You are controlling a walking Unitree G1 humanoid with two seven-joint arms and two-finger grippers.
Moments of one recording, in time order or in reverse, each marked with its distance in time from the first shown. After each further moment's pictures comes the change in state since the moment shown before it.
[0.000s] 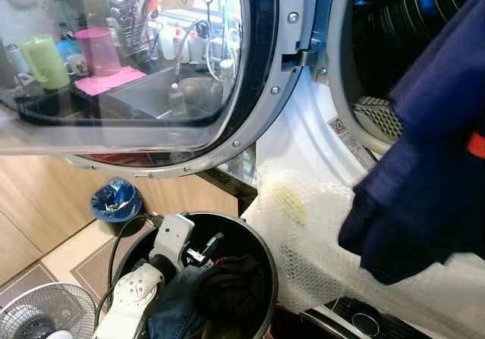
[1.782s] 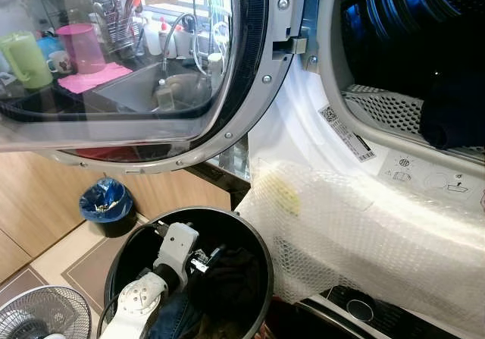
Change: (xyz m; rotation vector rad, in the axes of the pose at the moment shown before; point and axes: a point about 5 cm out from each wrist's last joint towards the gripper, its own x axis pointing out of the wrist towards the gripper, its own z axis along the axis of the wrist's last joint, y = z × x) left arm -0.005 -0.014 -0.012 -0.026 0.046 -0.039; right arm 0.005 -0.205 -0.061 -0.521 0.757 -1.256
